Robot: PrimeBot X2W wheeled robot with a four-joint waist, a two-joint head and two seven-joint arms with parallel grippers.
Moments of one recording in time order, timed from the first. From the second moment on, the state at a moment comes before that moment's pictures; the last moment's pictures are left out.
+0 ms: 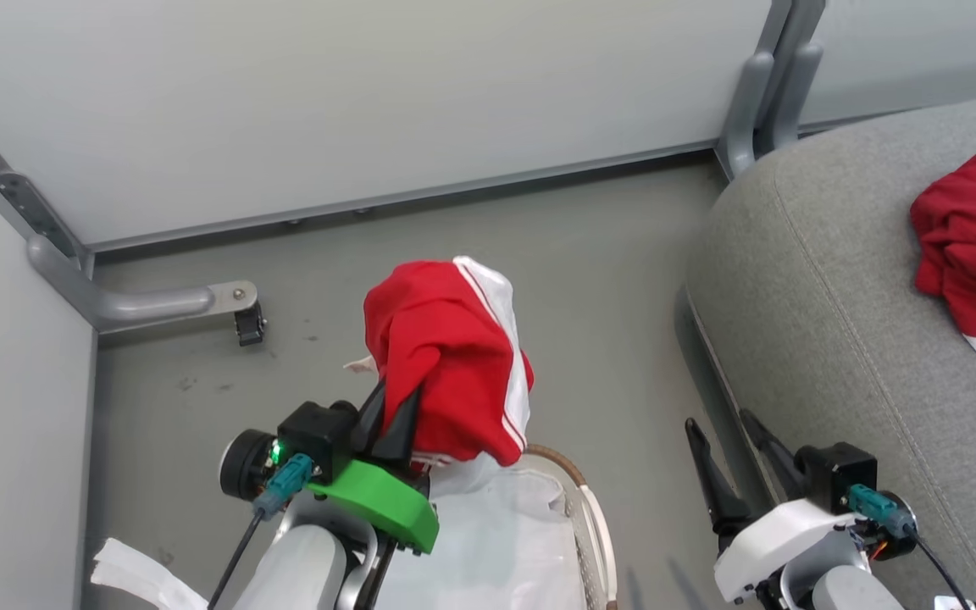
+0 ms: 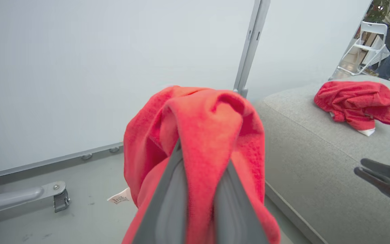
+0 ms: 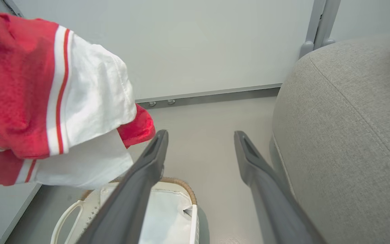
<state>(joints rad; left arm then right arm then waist) -0.27 0.05 -0.43 0.41 -0.31 -0.13 -0.26 -0.15 -0.07 0.16 0.43 0.27 0.13 -0.26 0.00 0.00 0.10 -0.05</state>
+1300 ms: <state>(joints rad) -0.30 0.05 -0.66 0.29 -0.43 -0.13 -0.26 -0.44 -0.05 0.64 0.50 0.28 0.13 -0.26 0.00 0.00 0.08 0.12</state>
